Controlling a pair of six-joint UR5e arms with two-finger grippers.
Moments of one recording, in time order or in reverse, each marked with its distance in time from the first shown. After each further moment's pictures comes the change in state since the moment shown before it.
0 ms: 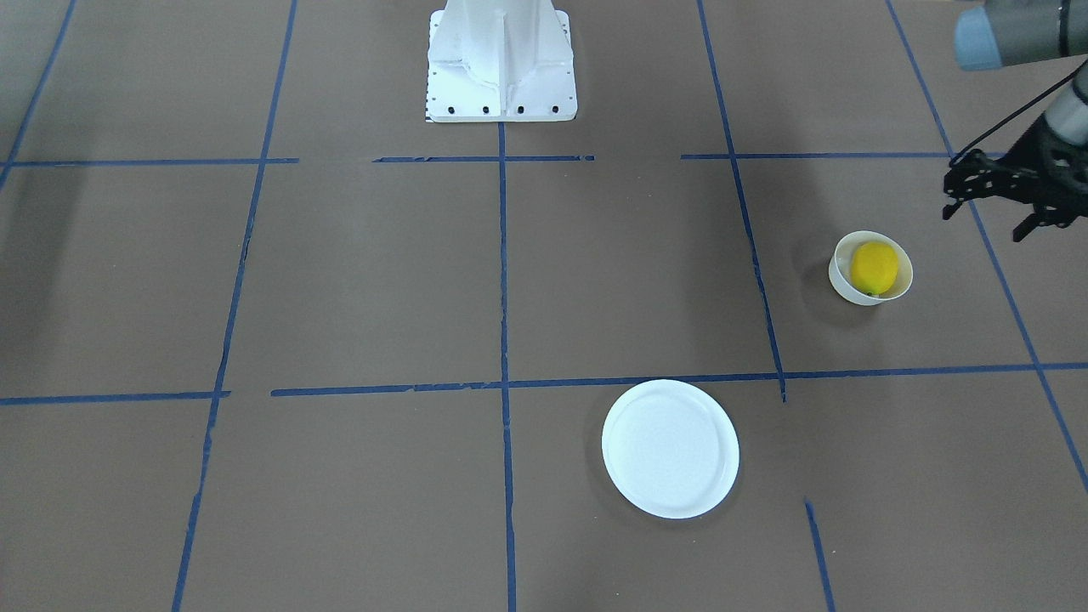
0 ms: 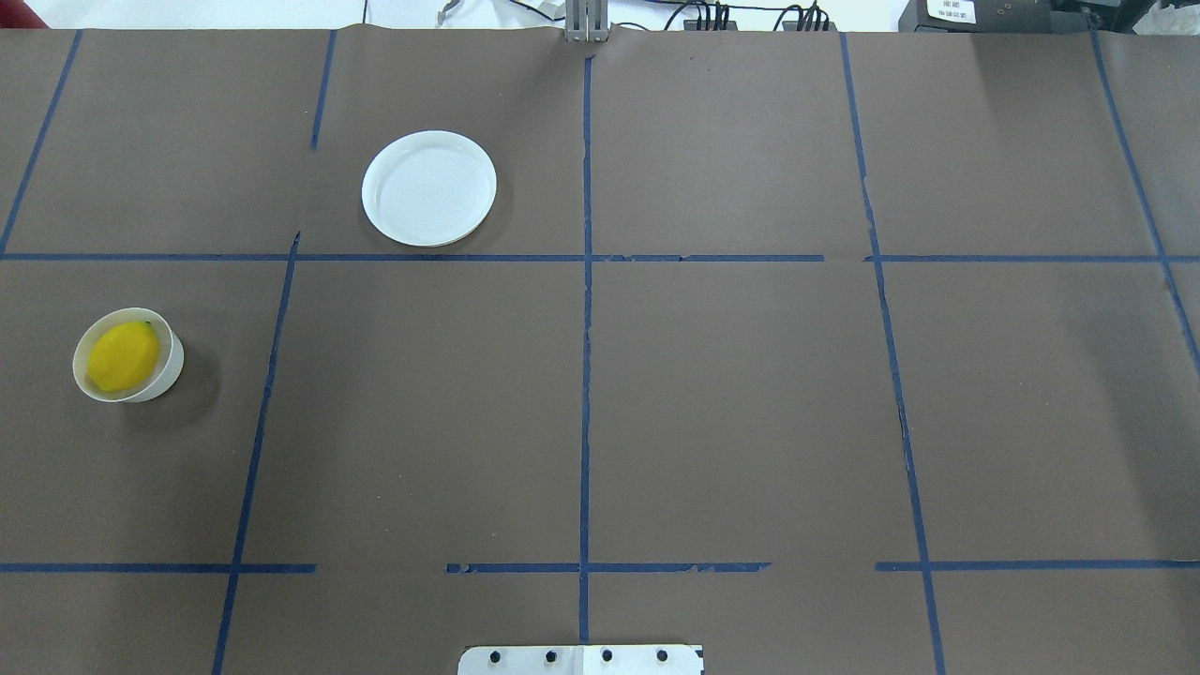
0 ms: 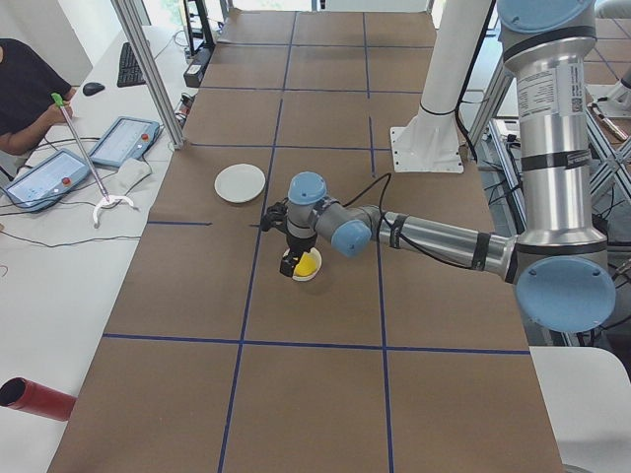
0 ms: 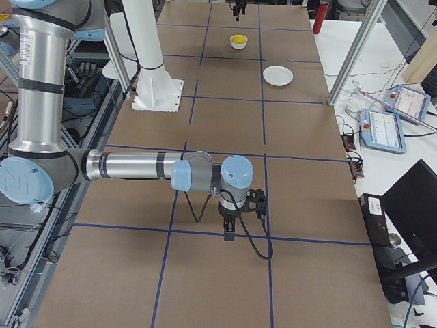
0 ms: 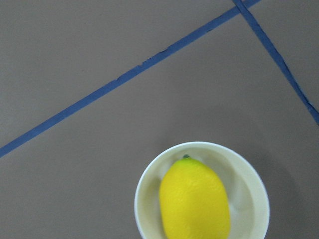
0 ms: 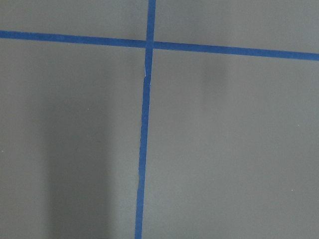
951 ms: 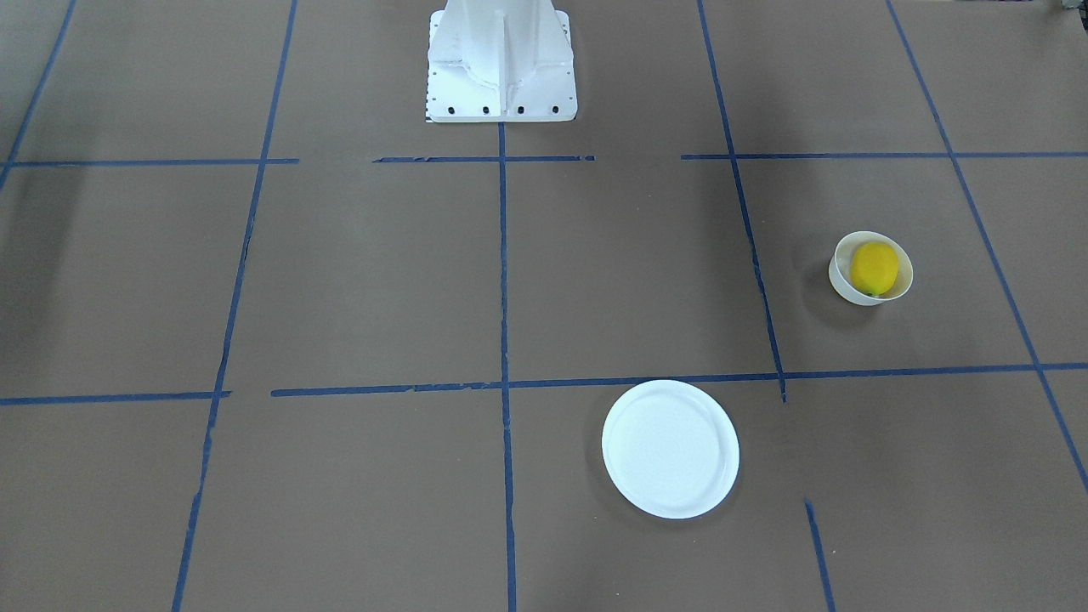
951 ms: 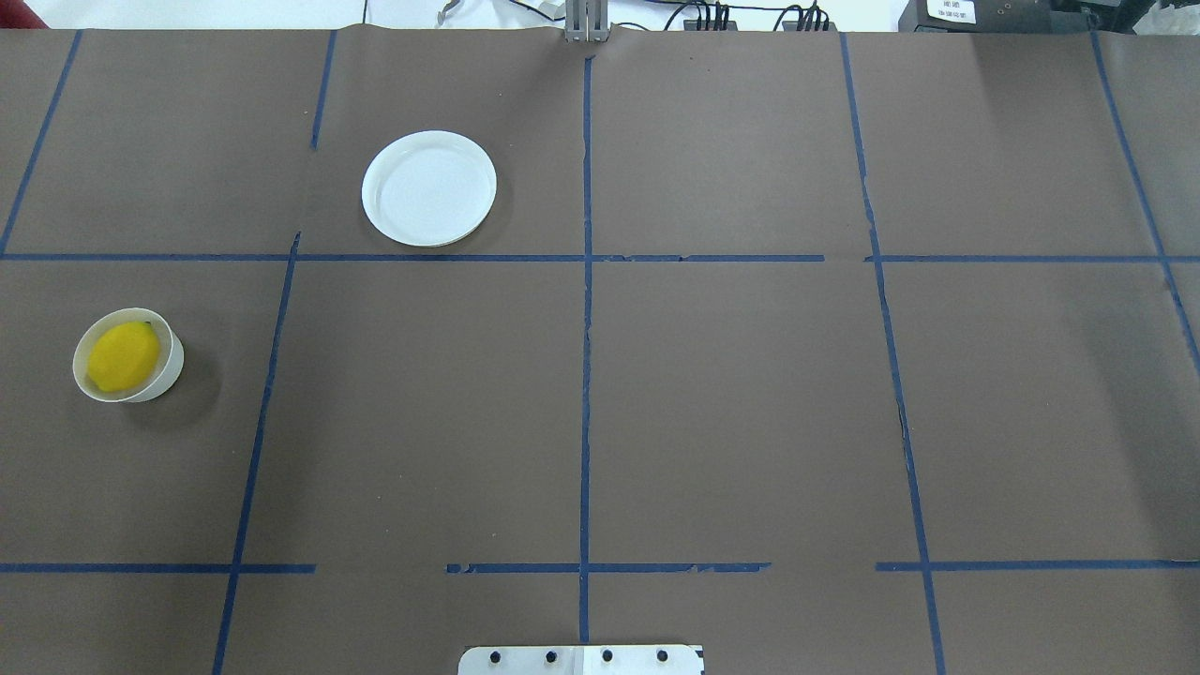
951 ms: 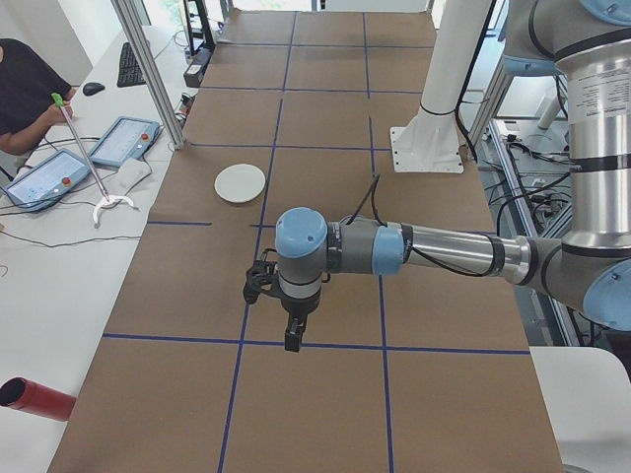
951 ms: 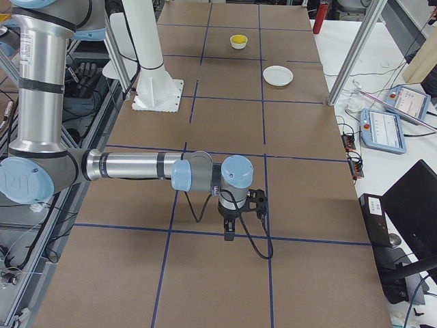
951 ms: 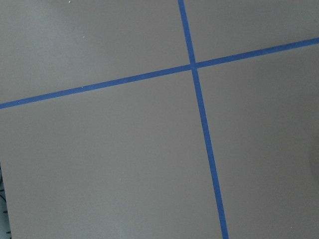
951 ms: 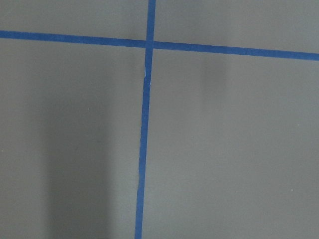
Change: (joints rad) left arm -0.400 -0.023 0.021 0.482 -0.075 0.297; right arm 0.000 0.000 0.000 0.000 0.000 0.000
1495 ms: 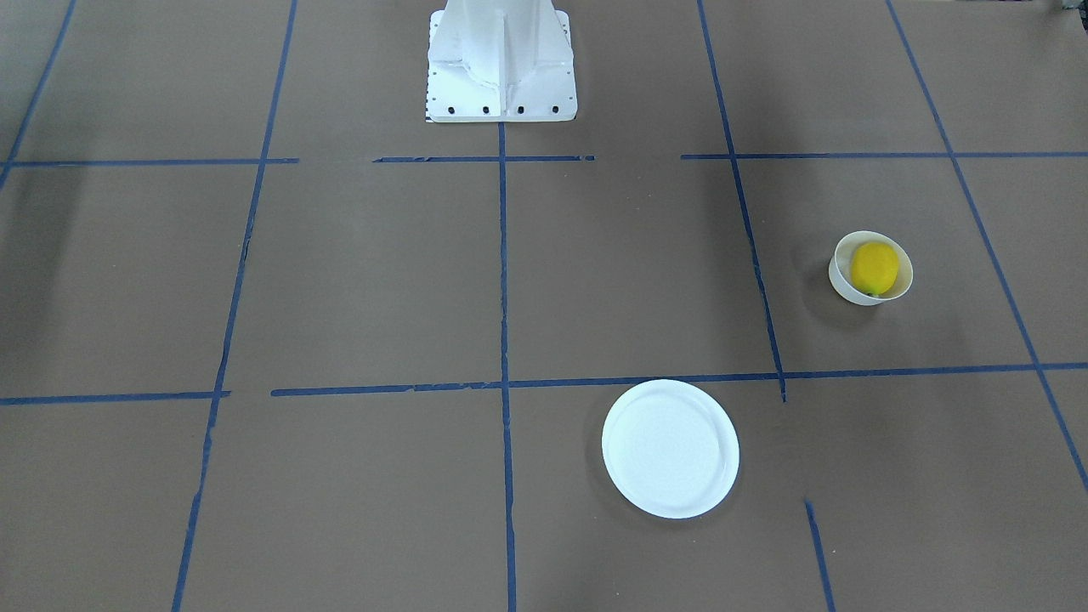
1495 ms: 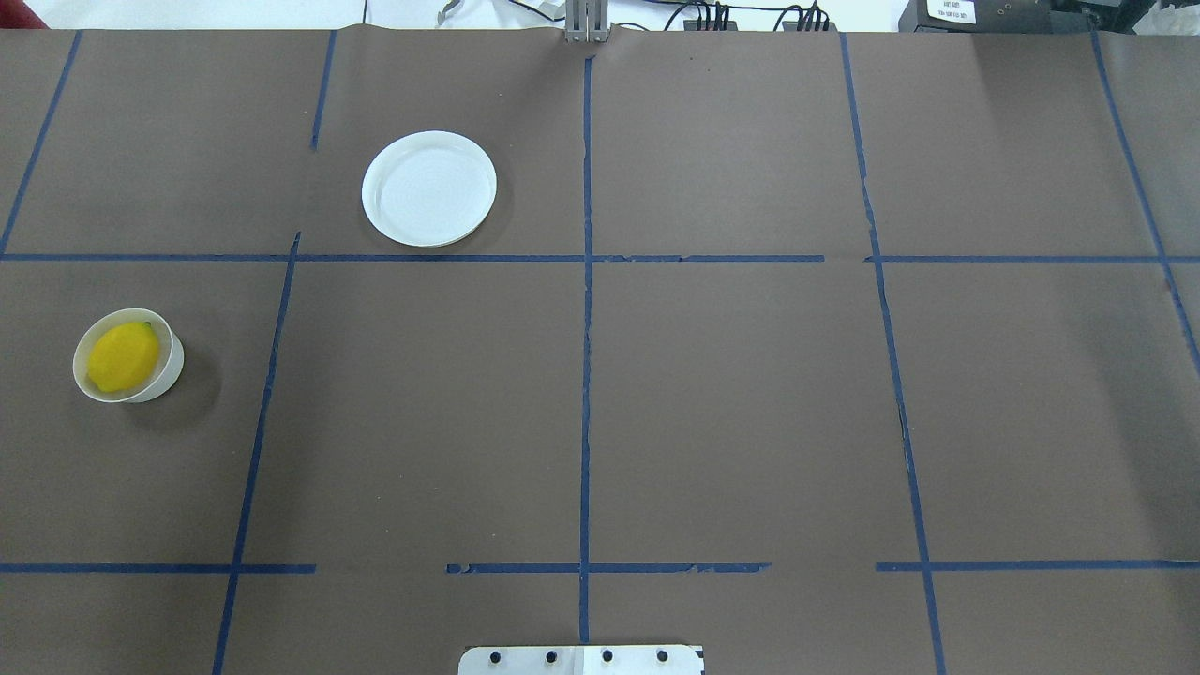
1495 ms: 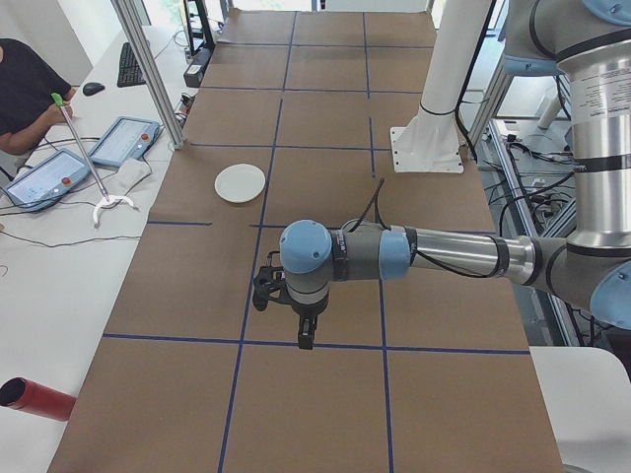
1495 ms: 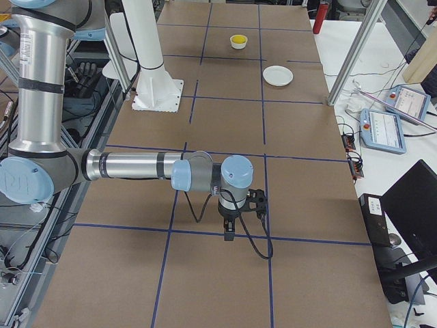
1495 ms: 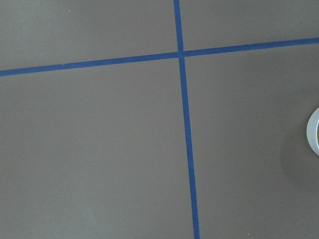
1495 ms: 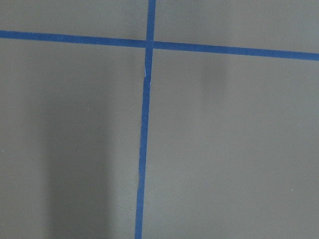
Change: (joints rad) left arm -0.003 0.025 -0.002 0.024 -0.071 -0.008; right arm 0.000 0.000 0.000 0.000 0.000 0.000
